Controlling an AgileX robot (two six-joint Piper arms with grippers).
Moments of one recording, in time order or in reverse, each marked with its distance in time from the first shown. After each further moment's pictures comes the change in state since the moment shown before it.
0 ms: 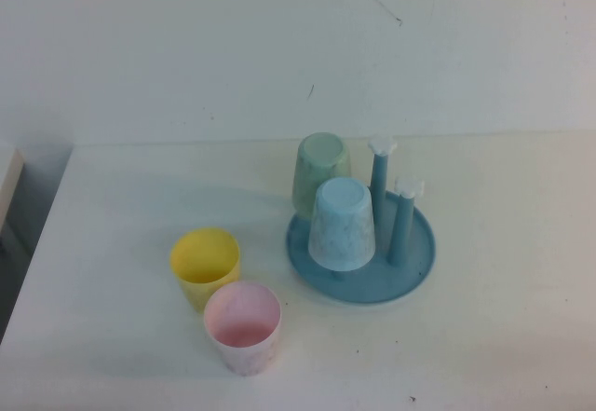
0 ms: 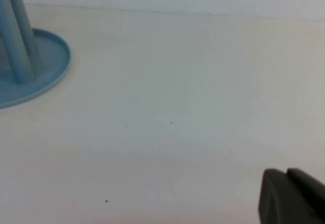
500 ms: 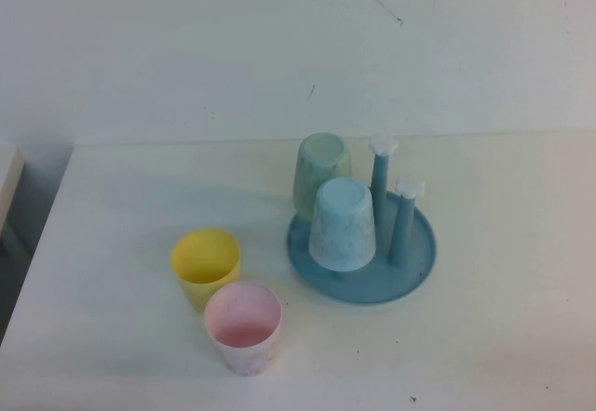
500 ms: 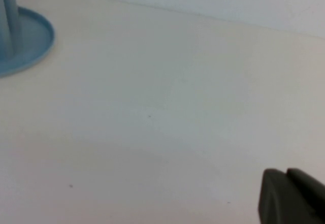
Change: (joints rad) right arm 0.000 0.000 0.000 -0.083 0.003 -0.056; left arm 0.000 0.000 0.000 0.000 0.000 0.000
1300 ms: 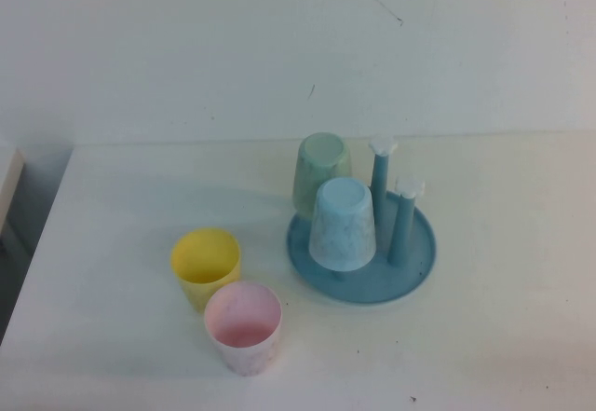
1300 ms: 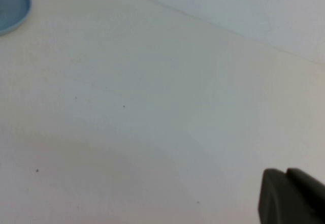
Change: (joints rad) right arm 0.000 0.000 0.000 -0.116 -0.003 -0.057; left arm 0.000 0.000 0.000 0.000 0.000 0.000
